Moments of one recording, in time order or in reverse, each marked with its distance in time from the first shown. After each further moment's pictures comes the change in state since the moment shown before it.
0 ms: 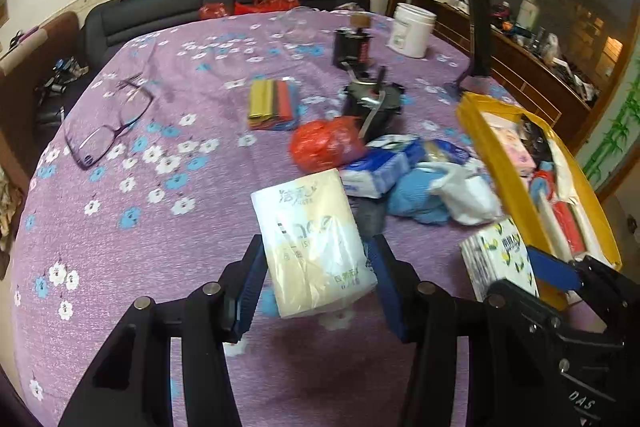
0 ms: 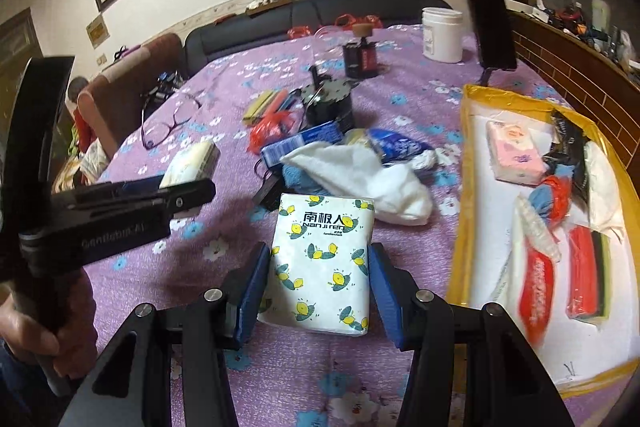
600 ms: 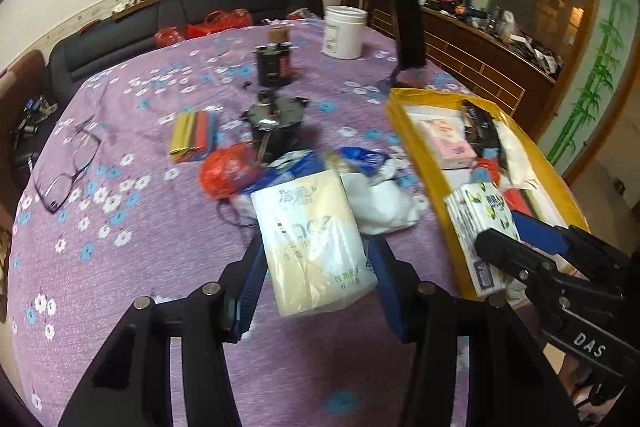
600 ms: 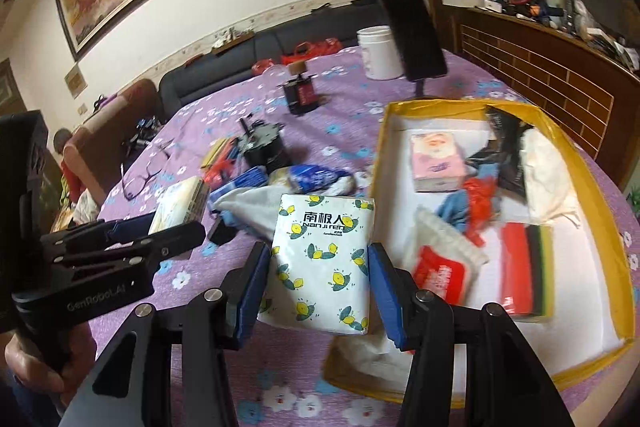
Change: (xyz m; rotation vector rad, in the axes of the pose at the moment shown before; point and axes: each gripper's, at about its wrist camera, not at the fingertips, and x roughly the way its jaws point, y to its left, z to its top) left arm -0.010 -0.077 0.011 0.134 -0.015 -0.072; right arm -0.043 -0.068 0.005 0.146 -0.094 -0.036
